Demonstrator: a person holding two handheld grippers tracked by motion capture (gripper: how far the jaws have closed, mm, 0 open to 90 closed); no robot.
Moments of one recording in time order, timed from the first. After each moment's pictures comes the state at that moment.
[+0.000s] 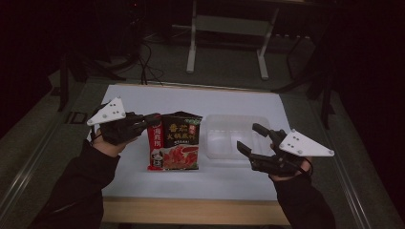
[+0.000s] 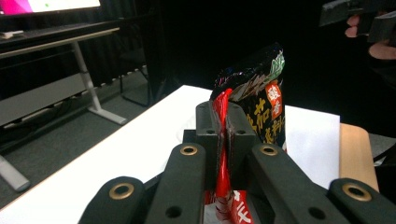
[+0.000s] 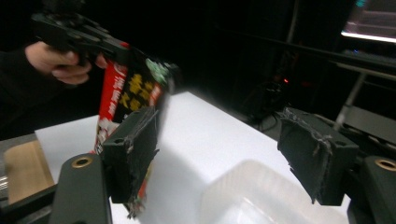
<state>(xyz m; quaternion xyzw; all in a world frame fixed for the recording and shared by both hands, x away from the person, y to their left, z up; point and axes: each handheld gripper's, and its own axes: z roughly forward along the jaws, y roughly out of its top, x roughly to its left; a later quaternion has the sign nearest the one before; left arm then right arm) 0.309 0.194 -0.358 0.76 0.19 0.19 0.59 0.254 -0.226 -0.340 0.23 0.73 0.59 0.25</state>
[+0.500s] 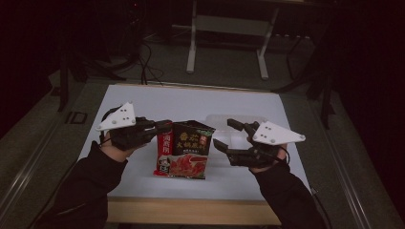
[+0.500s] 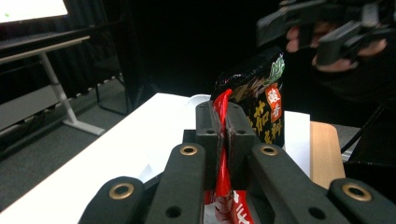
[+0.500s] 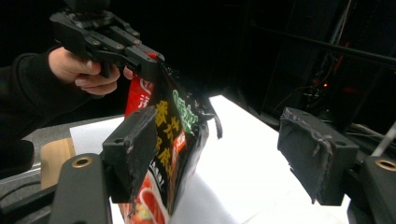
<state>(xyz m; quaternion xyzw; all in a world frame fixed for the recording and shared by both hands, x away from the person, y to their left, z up) 0.297 0.168 -0.353 0.77 0.14 0.17 0.60 0.273 -0.178 -0.340 0.19 0.76 0.59 0.20</state>
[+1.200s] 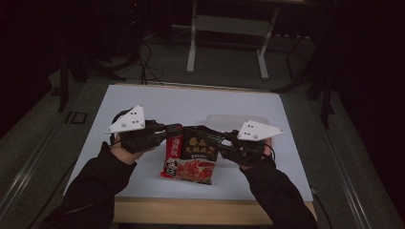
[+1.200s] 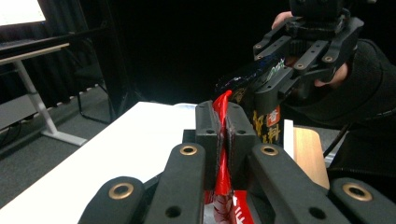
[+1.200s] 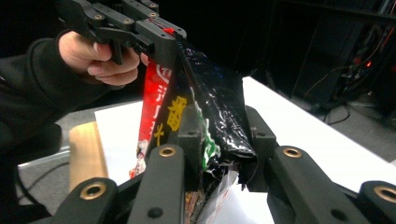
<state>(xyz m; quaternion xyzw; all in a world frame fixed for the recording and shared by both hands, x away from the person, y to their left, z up) 0.296 0.150 -0.355 0.77 0.12 0.15 0.61 0.288 -0.160 -0.356 0.18 0.79 0.57 0.14</state>
